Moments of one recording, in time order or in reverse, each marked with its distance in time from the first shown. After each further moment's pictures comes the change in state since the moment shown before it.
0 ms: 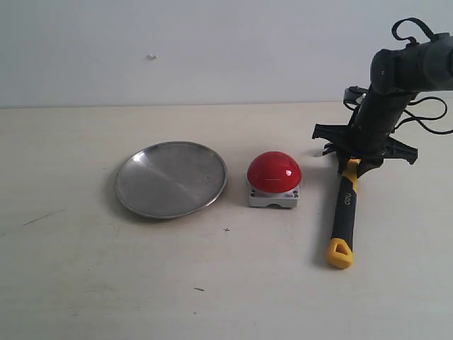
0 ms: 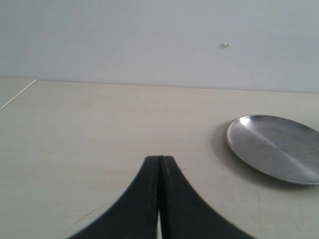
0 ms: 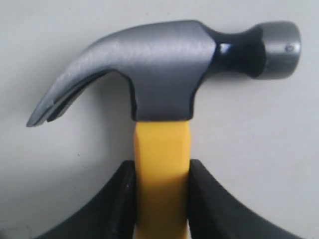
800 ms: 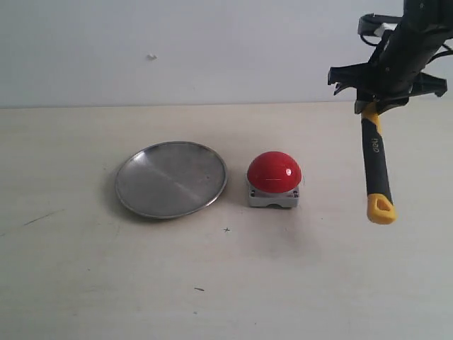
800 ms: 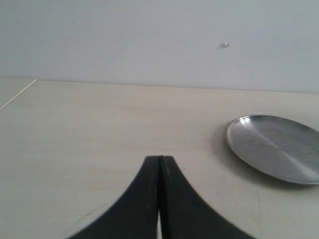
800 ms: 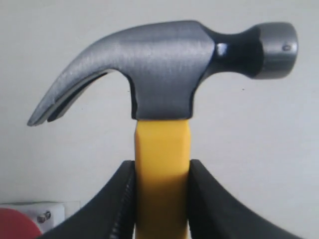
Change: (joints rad) left arm 0.000 0.000 0.000 0.000 0.000 0.000; right arm 0.000 -0.245 0.002 -0.071 0.000 -0.155
